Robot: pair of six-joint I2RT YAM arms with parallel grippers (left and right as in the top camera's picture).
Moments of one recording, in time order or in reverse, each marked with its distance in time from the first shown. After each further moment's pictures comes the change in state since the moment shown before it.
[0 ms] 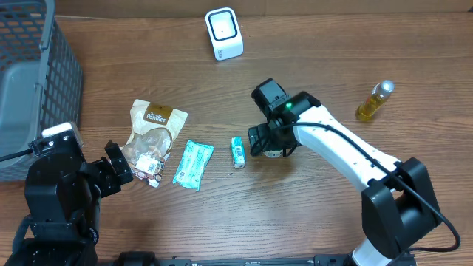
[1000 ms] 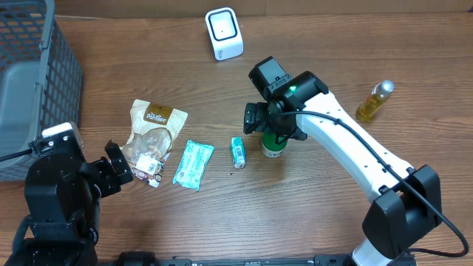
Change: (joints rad) left arm 0.000 0.000 0.000 0.000 0.000 0.000; right arm 0.000 0.000 0.197 -0.153 -0.023 0.344
